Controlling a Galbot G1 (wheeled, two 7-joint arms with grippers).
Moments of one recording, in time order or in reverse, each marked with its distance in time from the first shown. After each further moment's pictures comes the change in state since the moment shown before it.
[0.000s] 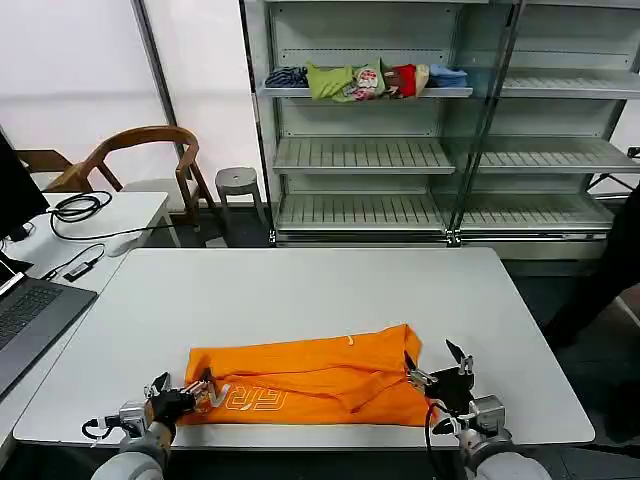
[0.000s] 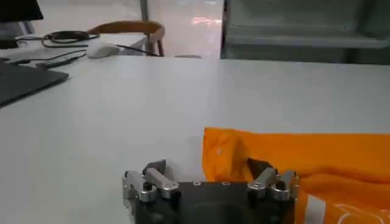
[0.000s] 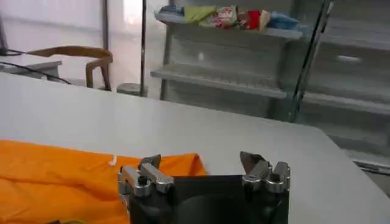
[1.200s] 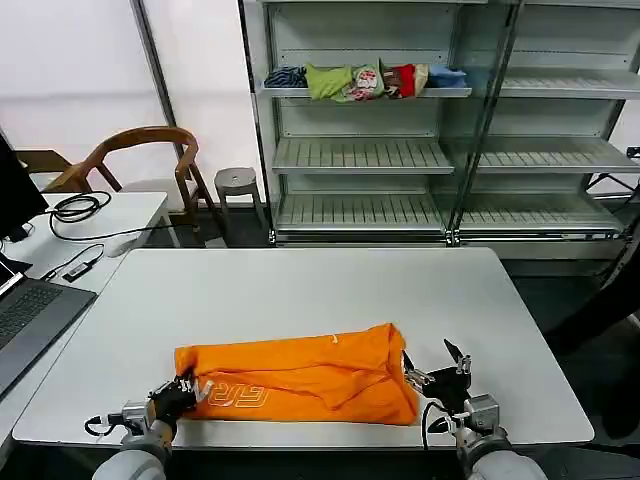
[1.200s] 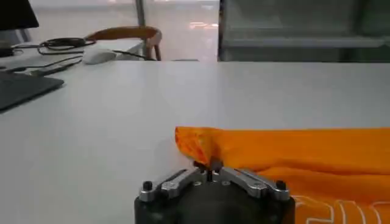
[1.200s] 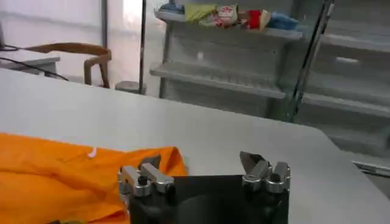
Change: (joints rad) left arm -0.025 0.000 -0.013 0.035 0.044 0.002 0.033; right arm 0.015 0.002 -0.011 -0.012 -0.019 0.000 0.008
